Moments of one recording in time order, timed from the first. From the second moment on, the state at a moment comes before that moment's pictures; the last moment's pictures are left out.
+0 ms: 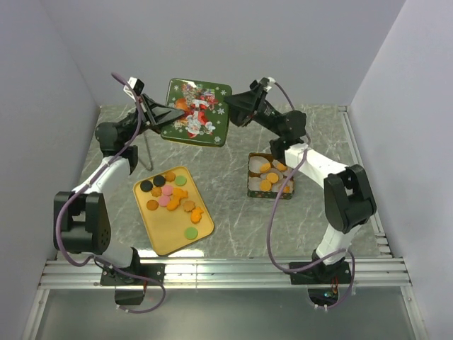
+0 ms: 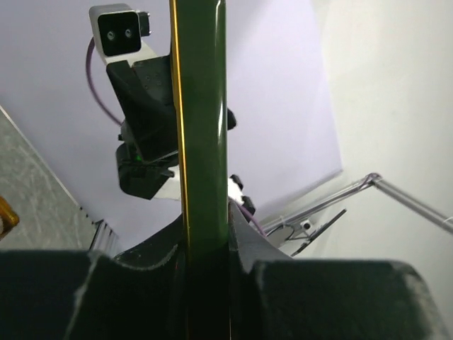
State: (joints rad) left arm -0.05 1.50 0.99 1.26 1.01 -1.92; right arm 0.42 1.75 1.24 1.22 -0.71 2.00
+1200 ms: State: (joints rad) left arm -0.12 1.39 1.04 0.61 0.87 -1.53; right arm 0.44 1.49 1.18 0.40 -0.73 1.43
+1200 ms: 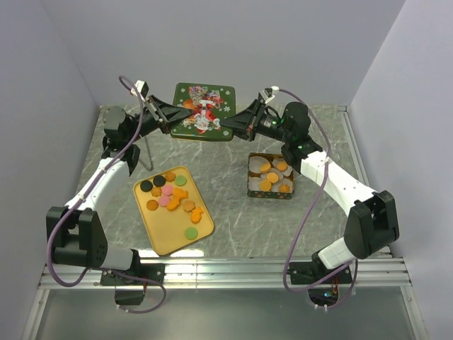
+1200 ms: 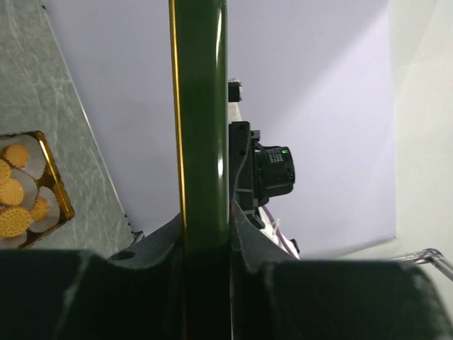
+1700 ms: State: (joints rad) left arm -0.22 1.45 1.05 0.43 0.84 -1.34; right arm 0.33 1.30 1.06 0.21 -0.75 1.27
